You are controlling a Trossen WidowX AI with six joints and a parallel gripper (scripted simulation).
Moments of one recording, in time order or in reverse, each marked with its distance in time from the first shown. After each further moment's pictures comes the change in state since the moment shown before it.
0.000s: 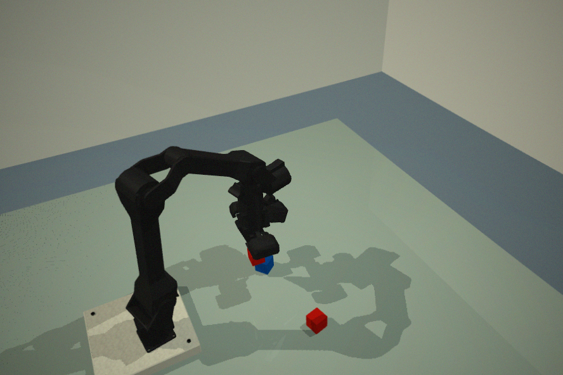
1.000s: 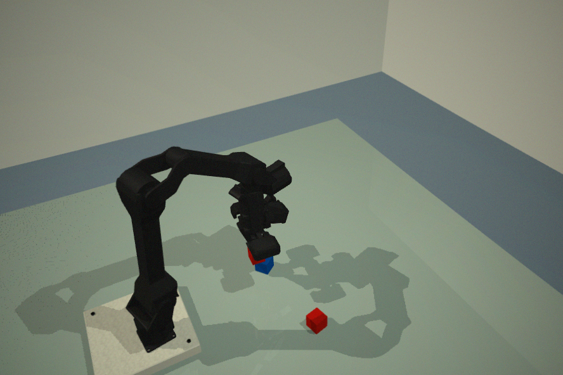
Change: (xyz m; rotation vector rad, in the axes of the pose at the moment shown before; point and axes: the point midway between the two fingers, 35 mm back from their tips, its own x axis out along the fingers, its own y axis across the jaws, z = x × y) arm 0.005 0.001 0.003 0.001 -0.013 0.006
